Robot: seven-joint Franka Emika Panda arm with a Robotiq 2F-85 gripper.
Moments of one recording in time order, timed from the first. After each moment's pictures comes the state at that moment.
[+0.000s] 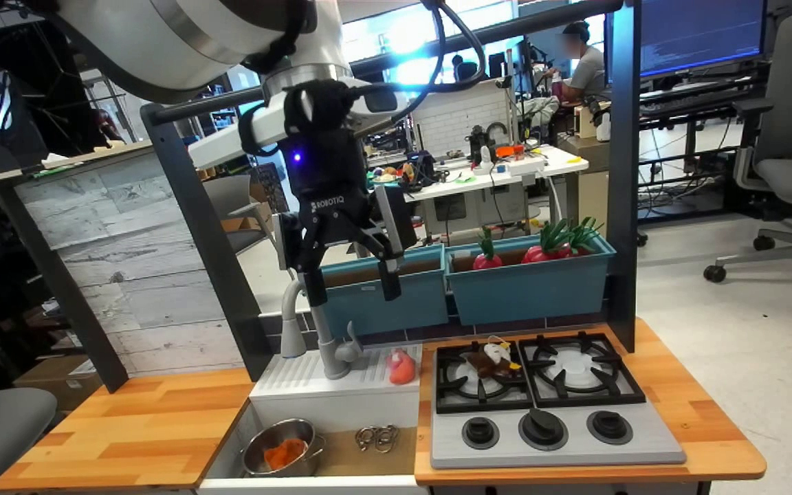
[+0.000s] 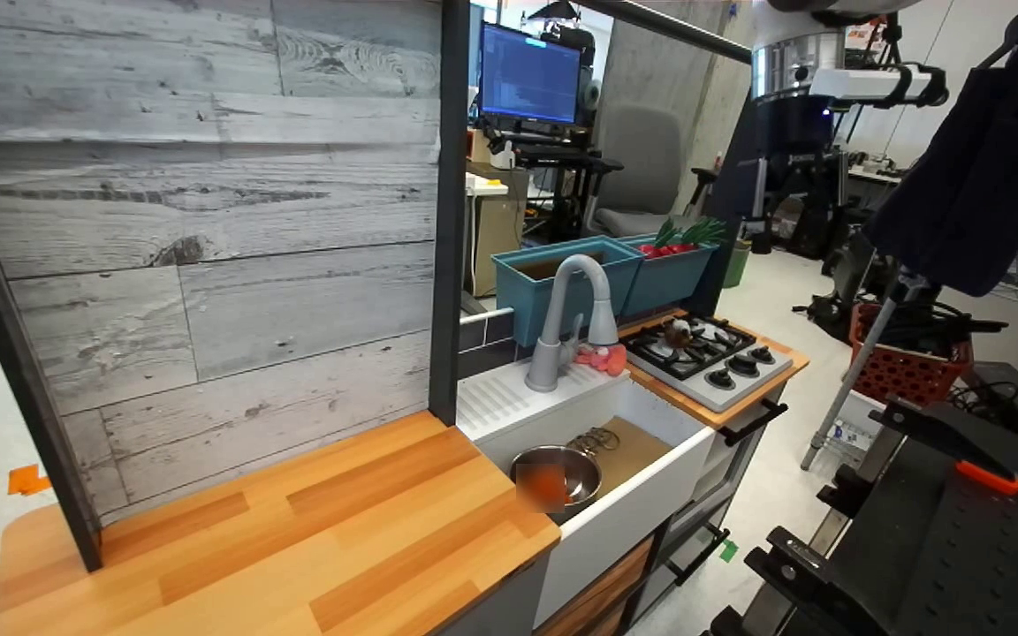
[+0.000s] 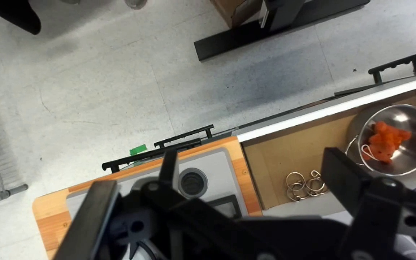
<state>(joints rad) -0.15 0.52 -0.18 -1.84 -0.09 2.08 0.01</state>
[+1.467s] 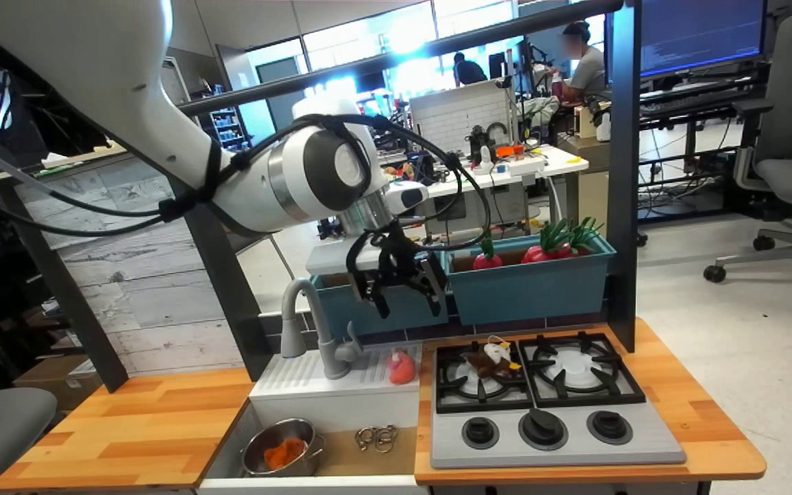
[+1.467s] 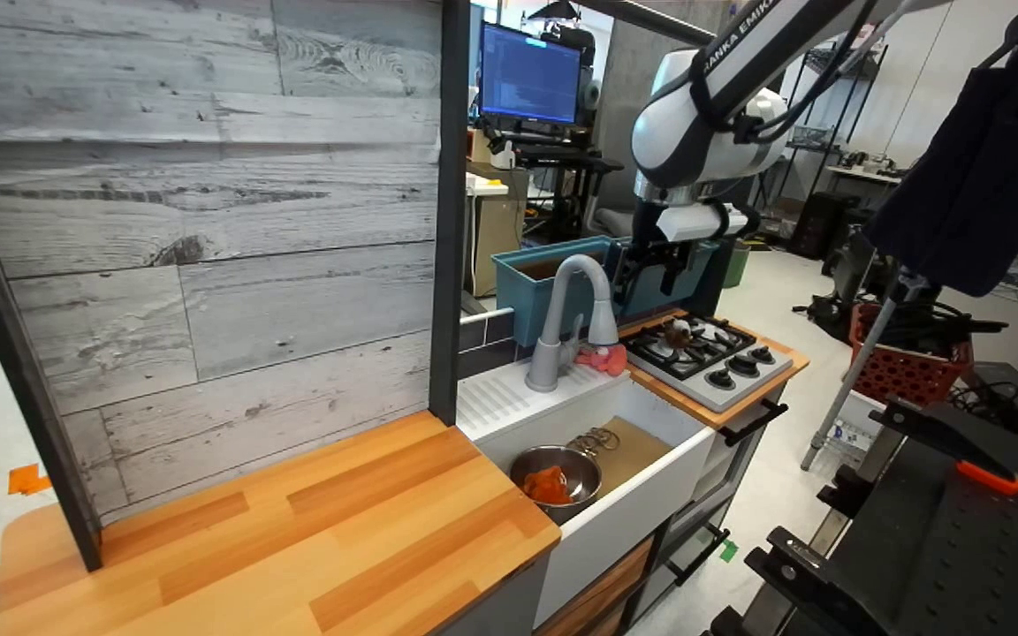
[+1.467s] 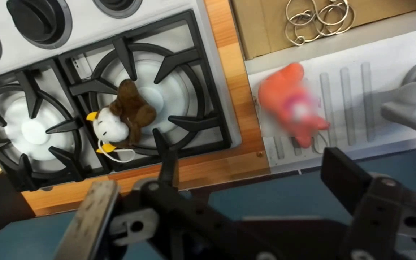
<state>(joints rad) -0.15 1.07 -0.15 -1.33 -0.04 2.49 0.05</state>
